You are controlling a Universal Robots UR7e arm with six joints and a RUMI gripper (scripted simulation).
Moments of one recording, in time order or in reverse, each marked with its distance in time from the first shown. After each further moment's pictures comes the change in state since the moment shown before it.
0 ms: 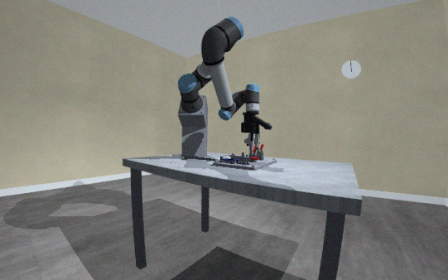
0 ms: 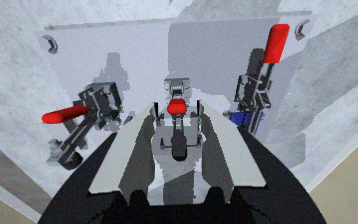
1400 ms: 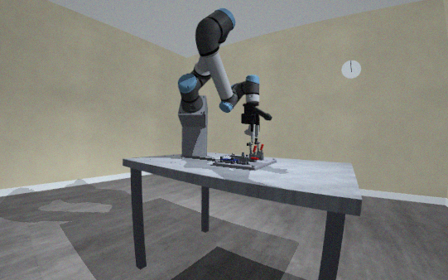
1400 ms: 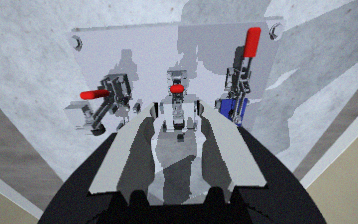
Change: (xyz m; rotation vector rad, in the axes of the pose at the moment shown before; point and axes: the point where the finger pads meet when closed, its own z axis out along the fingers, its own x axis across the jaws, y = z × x) arm 0.000 0.000 -0.050 0.000 0.000 0.000
